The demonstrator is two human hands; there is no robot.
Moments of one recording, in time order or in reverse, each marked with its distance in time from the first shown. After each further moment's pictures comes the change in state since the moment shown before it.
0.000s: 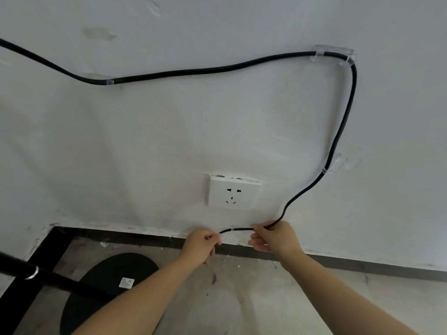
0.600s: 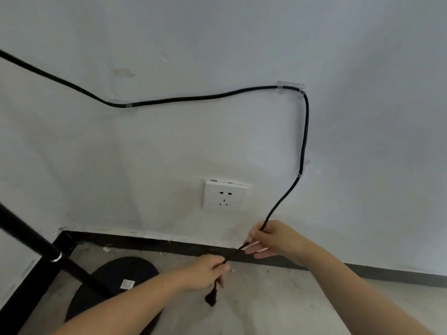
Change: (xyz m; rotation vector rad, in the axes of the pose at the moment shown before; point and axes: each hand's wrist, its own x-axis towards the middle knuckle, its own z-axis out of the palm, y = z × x) left_hand -0.065 0.023 0.003 0.267 -0.426 0.206; right_hand -0.053 -0.038 -0.036 -0.212 -0.463 -0.114
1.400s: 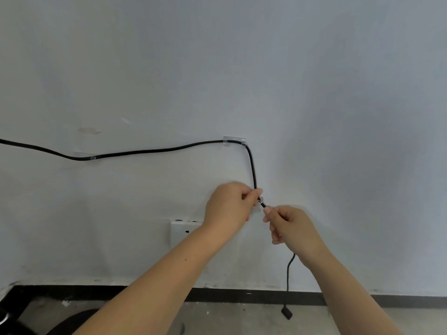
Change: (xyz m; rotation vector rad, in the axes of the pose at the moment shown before) left_hand 0.002 0.231 -0.064 -0.043 0.731 0.442; right_hand -0.067 -0.063 -0.070 -0.089 0.644 -0.351
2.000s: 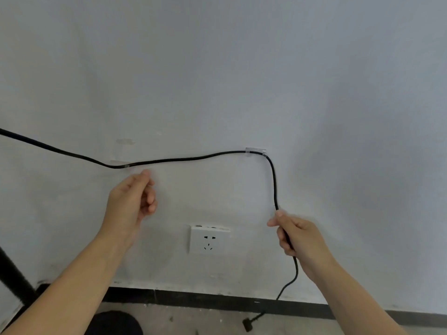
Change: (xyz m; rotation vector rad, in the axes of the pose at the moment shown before) left_hand -0.027 -0.080 -0.160 -0.751 0.449 -0.157; right_hand -0.017 -0.017 0.019 0.318 -0.033 0.105
